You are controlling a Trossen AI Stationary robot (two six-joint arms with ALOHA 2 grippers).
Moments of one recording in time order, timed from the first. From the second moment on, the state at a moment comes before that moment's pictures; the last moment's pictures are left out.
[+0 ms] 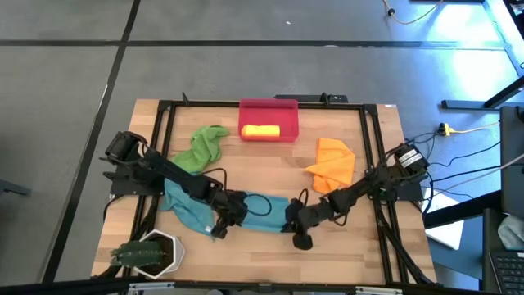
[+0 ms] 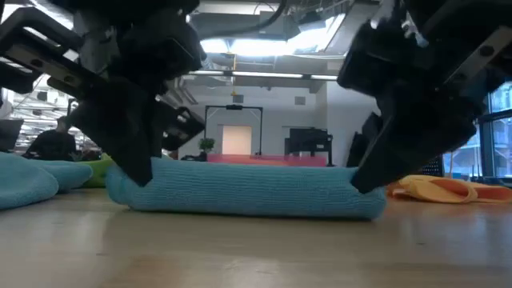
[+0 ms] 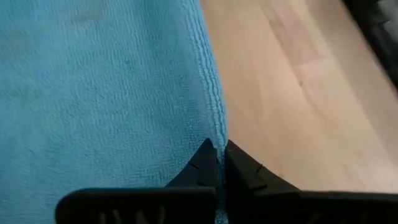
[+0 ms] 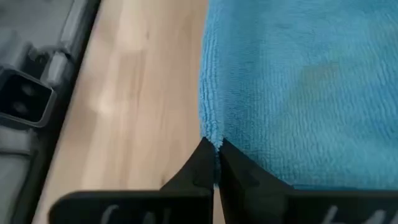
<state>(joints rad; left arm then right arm) -0.32 1.70 0.80 -0.01 0.21 -0.08 0.46 1.82 0.71 0.46 0.04 0.60</state>
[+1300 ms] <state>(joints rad) -0.14 1.67 0.69 0.02 0.41 -0.14 0.38 1.82 0.69 0.48 0.30 0.62</state>
